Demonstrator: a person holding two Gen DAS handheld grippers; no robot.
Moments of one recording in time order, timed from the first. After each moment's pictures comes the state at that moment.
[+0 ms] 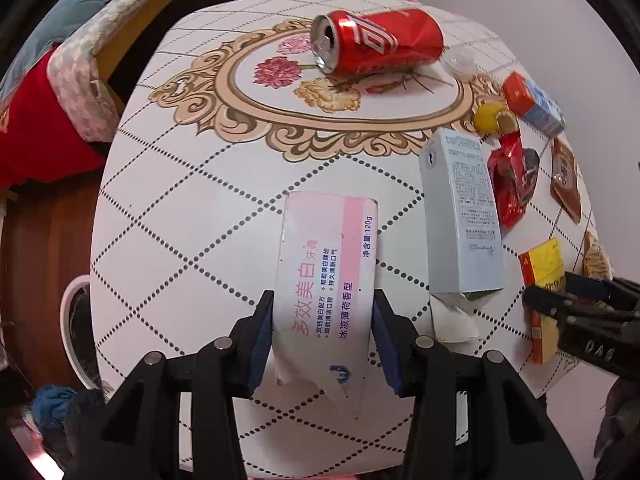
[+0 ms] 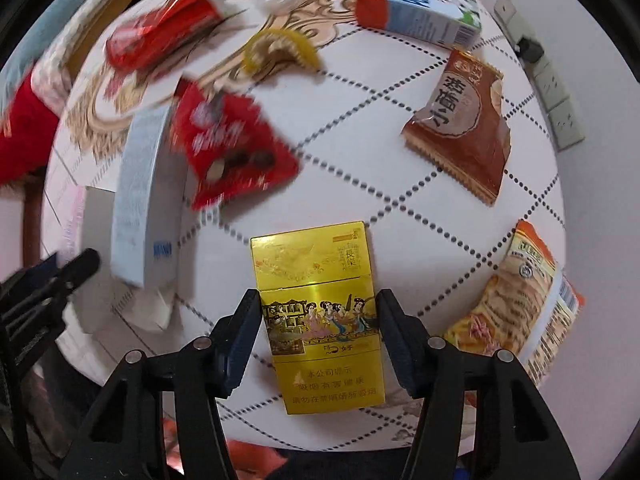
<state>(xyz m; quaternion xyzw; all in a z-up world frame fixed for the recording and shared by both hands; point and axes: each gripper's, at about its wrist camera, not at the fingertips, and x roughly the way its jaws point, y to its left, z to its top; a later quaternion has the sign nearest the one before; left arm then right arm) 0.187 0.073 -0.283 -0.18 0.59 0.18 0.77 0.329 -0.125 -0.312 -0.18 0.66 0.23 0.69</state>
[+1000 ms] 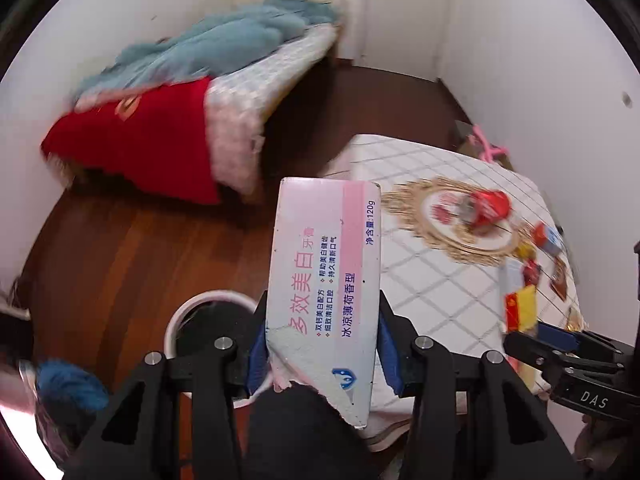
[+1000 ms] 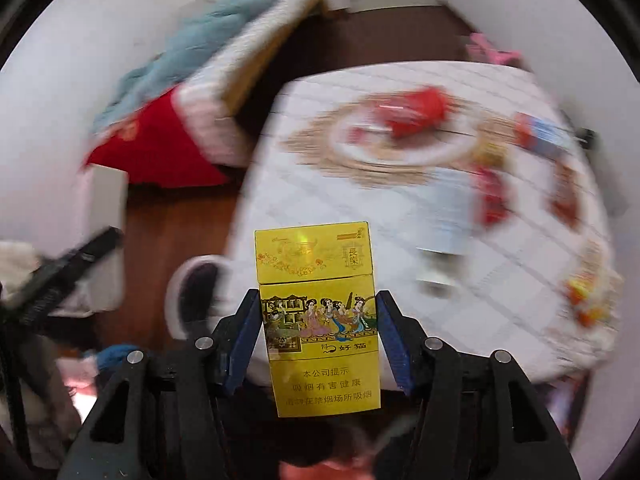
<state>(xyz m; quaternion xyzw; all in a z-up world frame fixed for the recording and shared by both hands) -0.035 0.197 -0.129 -0.20 0.42 0.31 0.83 0.126 0.003 -0.158 -0.09 0.55 0.43 0.71</state>
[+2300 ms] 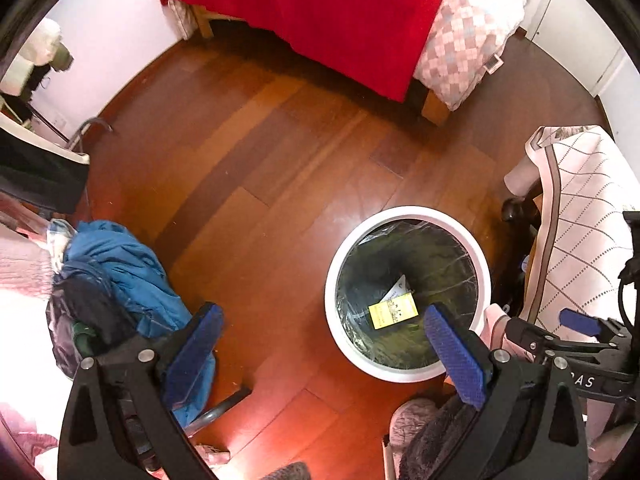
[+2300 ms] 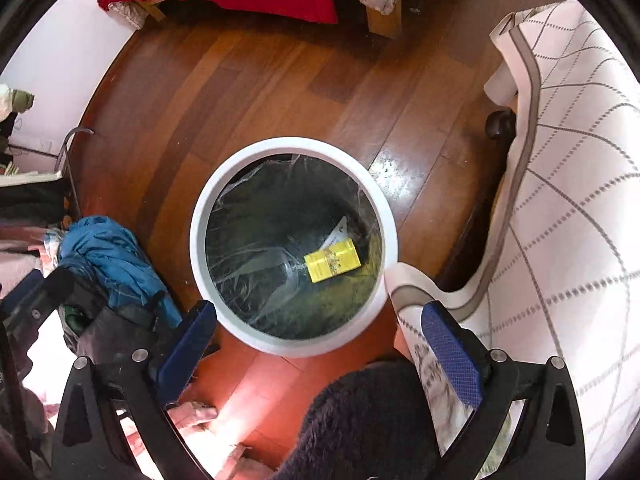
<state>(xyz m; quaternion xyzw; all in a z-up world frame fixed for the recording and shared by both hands) -0.216 0.361 -0.280 -0.33 0.49 0.48 0.65 -0.044 0.309 -0.347 -0.32 0.61 0.46 0.56</state>
